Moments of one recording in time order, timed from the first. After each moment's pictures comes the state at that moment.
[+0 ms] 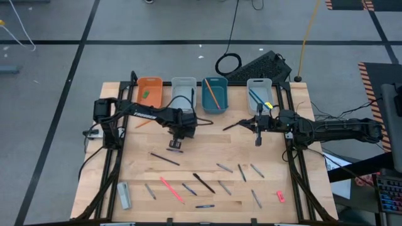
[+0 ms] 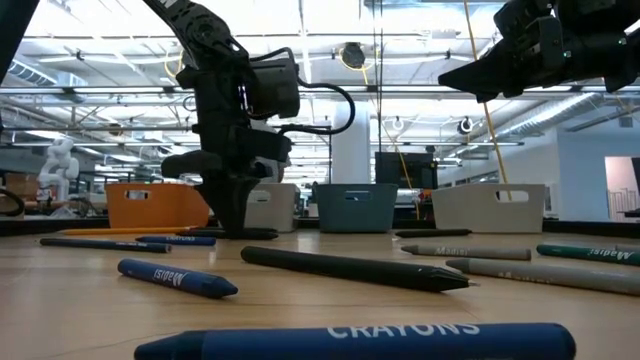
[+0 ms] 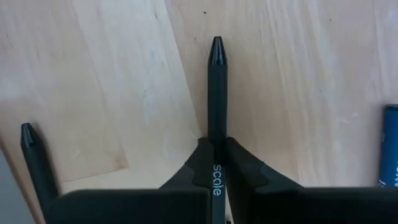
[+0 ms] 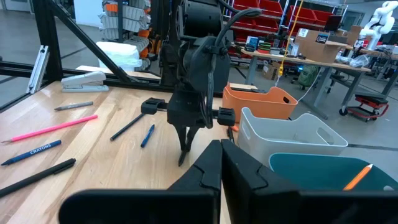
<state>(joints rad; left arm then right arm) 0.17 1.84 1.09 -0.63 0.01 0.43 -0.15 0.70 0.22 0.39 -0.06 -0.15</state>
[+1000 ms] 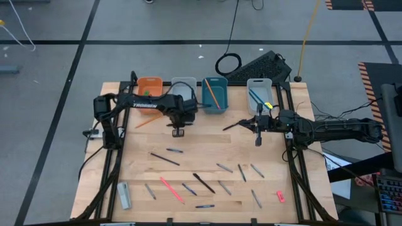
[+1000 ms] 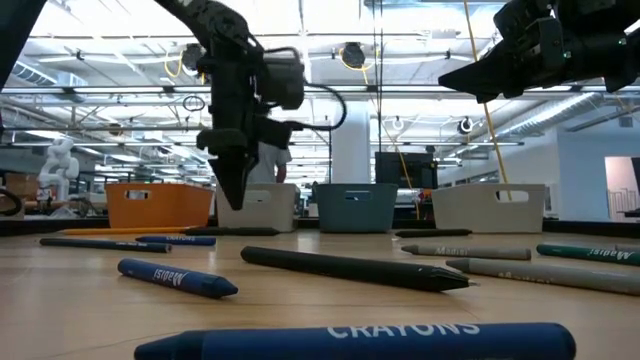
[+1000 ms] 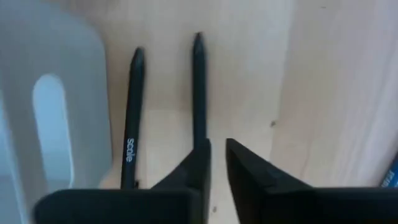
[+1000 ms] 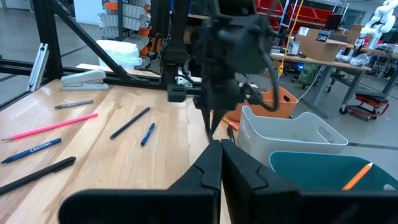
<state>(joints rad) 0.30 1.83 1.26 -0.87 0.00 0.23 -0.15 0.70 0.22 0.38 -0.06 -0.15</state>
